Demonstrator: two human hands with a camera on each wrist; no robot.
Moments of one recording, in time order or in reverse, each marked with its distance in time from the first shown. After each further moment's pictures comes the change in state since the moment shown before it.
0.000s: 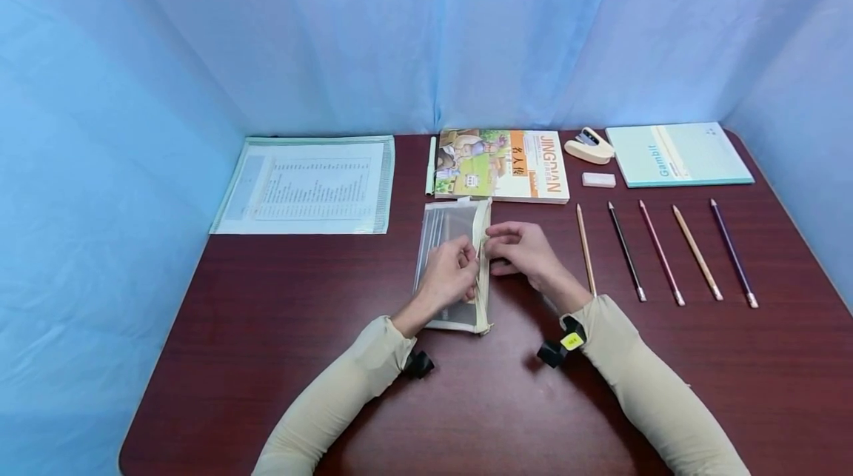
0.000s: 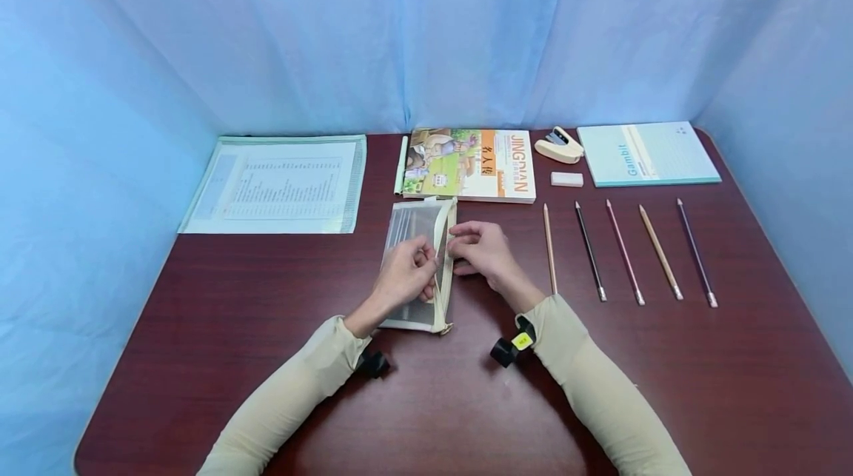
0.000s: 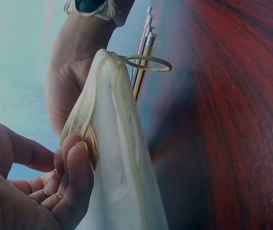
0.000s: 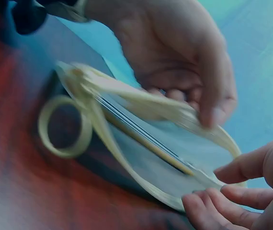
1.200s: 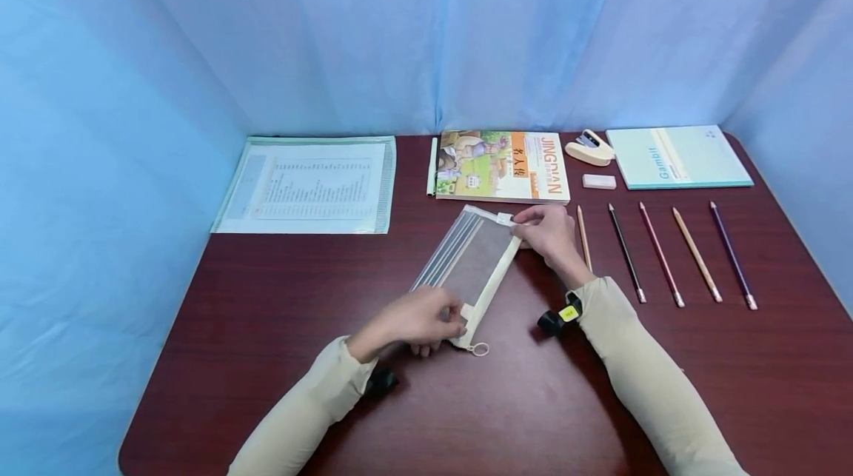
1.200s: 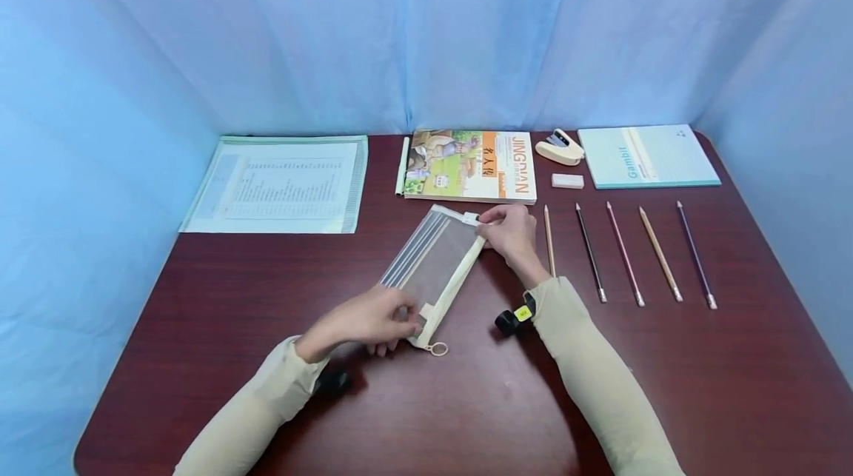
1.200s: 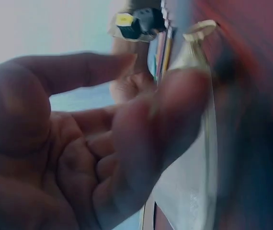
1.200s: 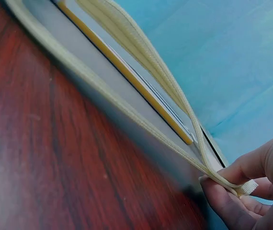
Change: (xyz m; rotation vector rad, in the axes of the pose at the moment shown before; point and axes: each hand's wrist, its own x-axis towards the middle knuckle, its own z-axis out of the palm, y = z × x) left_hand -0.048 0.001 -0.040 0.381 -0.540 -0.011; right_hand 0.028 0.002 -0.032 -0.336 0.376 -0.062
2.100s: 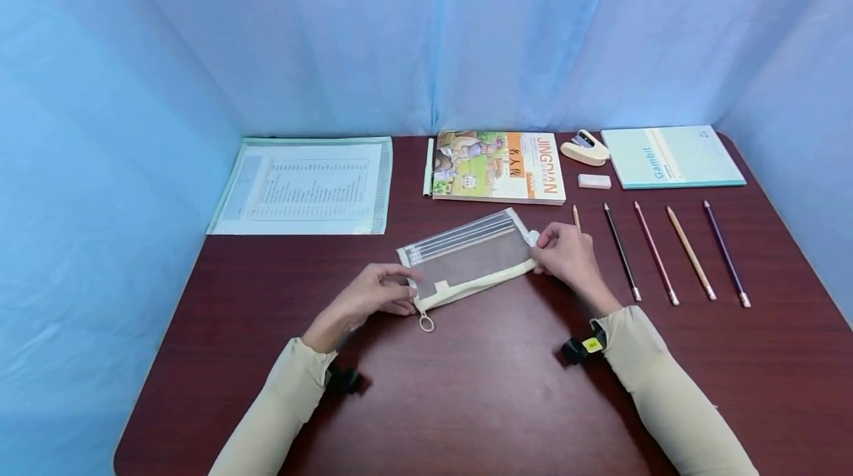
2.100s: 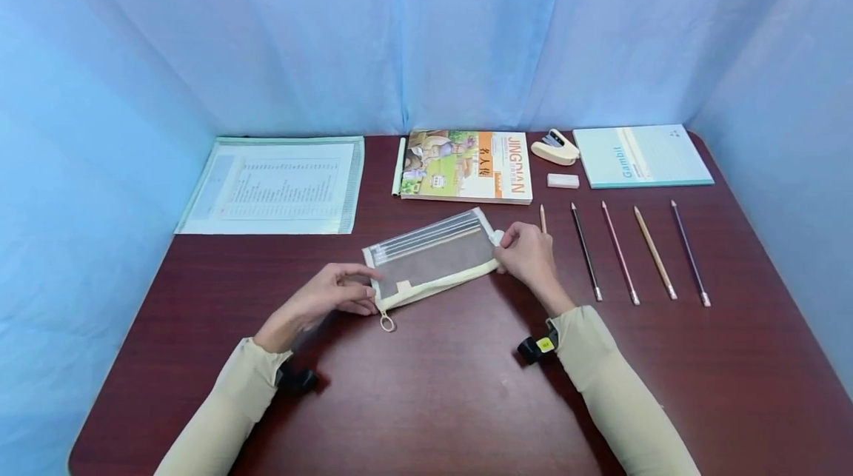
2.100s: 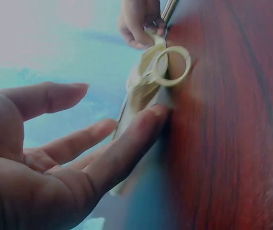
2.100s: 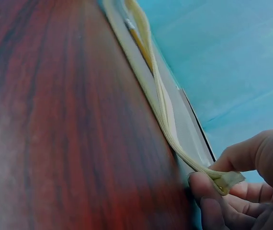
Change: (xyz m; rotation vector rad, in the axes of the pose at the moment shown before) left_hand -0.015 -0.063 -0.028 -0.768 0.205 -0.129; right_hand -0.035 0.022 -0.032 -0.300 -0.020 -0.163
